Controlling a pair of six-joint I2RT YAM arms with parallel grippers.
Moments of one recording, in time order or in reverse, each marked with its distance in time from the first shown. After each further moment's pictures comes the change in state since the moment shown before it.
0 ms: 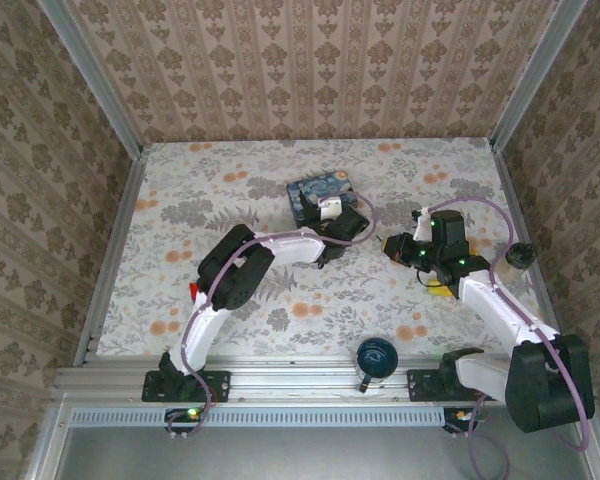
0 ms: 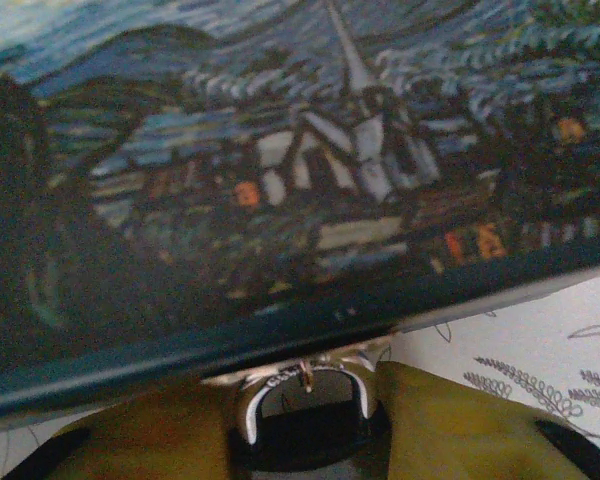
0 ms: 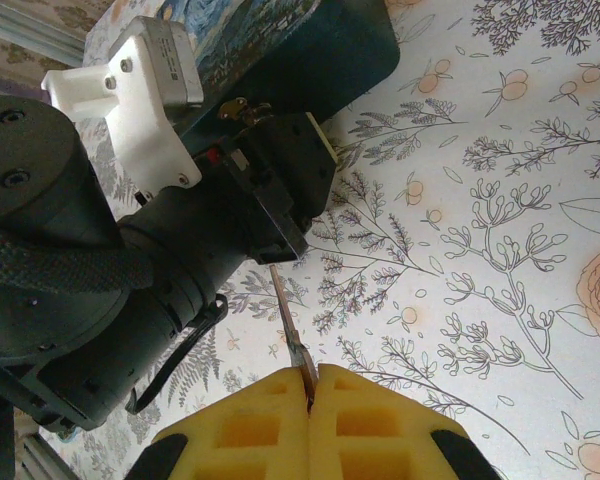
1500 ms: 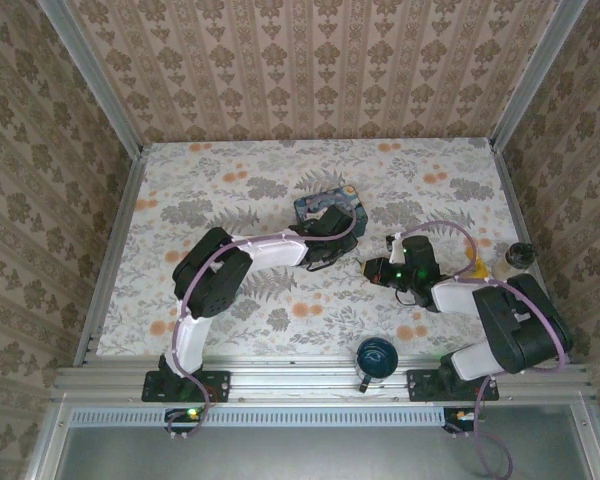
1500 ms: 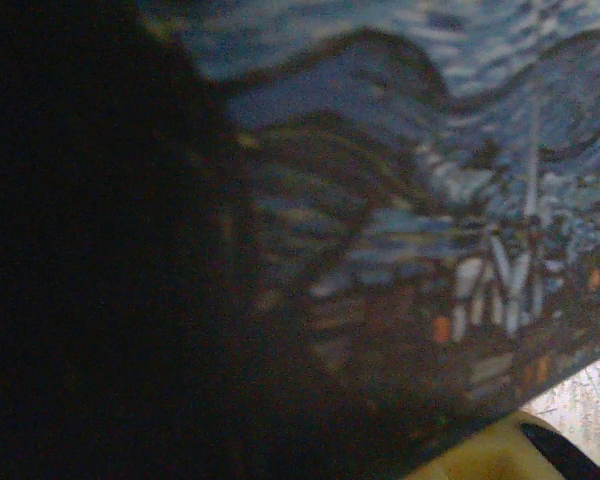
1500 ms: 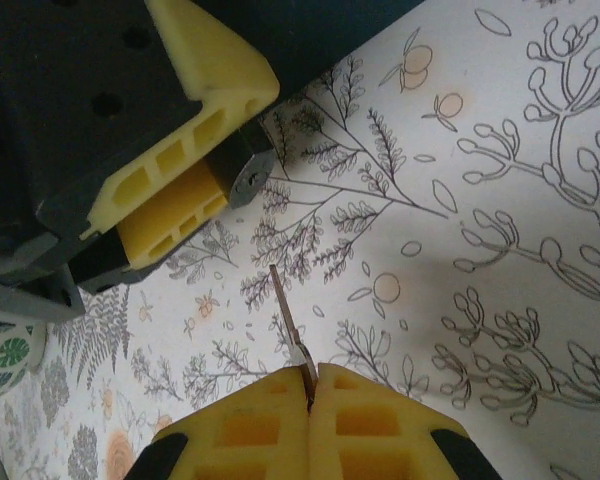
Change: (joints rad) left arm 0.014 -0.184 -0.195 0.086 0.530 -0.515; right arm 0.152 0.325 -0.240 0.594 0.045 0.045
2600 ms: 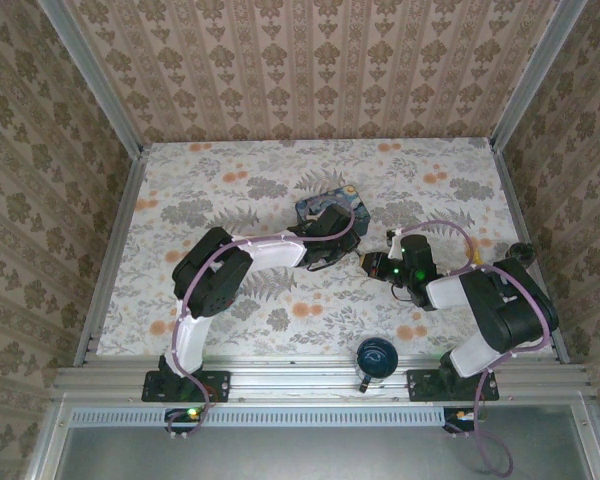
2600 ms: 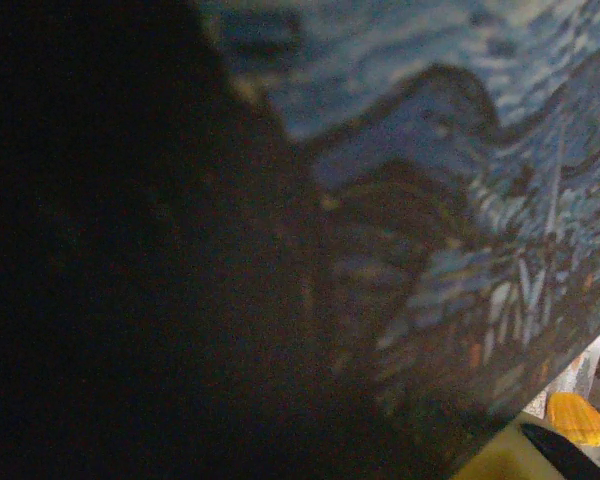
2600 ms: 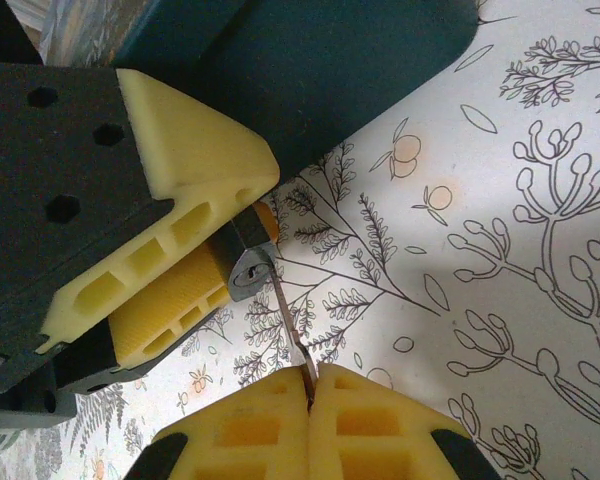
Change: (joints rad) left arm 0.005 0.000 -0.023 0.077 0.063 -0.073; right arm 0.000 0.113 0.000 0.201 0.038 0.053
